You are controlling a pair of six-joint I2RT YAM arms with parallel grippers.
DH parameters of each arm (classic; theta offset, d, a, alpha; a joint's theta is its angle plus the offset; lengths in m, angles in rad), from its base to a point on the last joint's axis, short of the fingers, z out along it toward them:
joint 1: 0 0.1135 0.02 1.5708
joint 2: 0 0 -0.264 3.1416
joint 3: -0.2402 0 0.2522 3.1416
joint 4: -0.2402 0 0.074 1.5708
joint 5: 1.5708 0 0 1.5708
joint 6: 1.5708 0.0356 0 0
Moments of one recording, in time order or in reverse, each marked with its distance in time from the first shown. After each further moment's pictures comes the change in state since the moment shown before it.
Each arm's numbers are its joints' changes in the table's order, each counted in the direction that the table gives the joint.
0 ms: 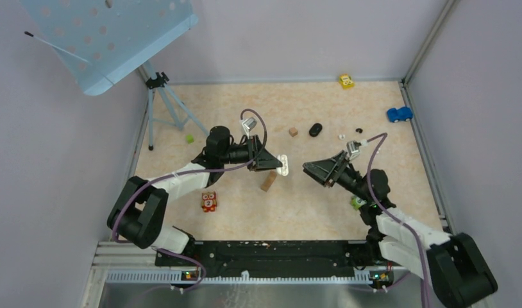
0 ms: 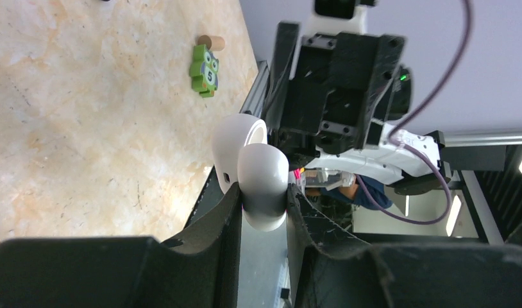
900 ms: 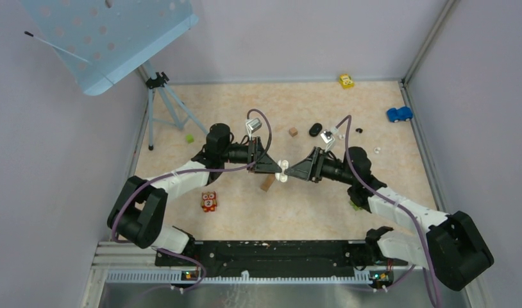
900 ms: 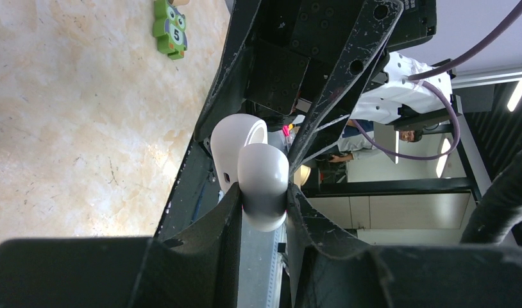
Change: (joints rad) left arm 0.012 -0.001 -0.037 -0.052 0.183 0.055; right arm 0.129 -0.098 -0.307 -0.509 -0.101 -0.422
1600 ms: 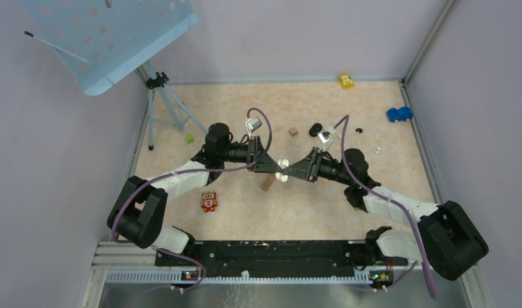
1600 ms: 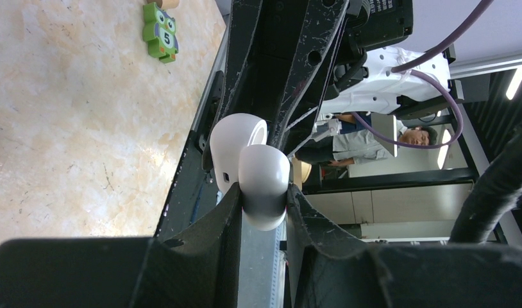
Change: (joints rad) left arm 0.003 0.000 0.000 0.049 0.022 -0.015; right arm 0.024 -0.089 0.018 0.190 -0.008 0.111
